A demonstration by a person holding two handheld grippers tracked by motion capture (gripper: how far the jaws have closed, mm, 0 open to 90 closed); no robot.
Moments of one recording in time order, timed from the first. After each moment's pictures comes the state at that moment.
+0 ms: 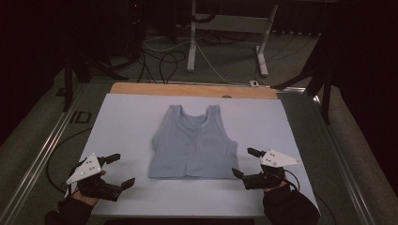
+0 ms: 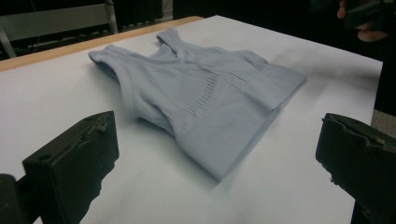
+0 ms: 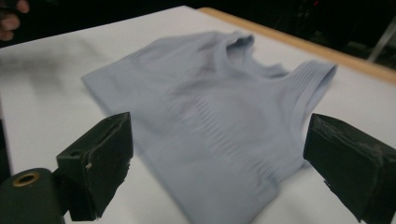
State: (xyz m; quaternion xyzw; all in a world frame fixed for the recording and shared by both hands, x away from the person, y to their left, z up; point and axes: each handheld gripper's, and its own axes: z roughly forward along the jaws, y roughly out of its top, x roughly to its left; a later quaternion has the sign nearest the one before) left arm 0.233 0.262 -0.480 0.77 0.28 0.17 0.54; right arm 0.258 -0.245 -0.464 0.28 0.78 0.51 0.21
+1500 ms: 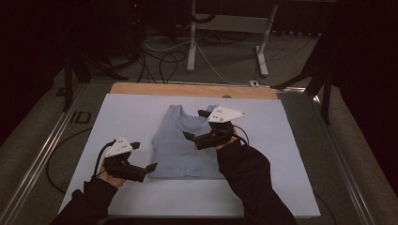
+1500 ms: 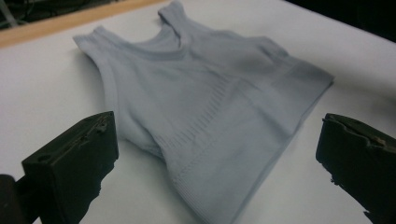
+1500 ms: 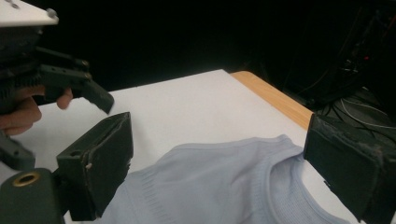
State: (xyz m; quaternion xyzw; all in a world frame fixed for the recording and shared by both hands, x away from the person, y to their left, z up) left arm 0.282 0.199 -0.466 0.81 0.33 0.13 0.46; right arm 0.355 -0.110 -0.410 0.18 0.79 0.56 0.18
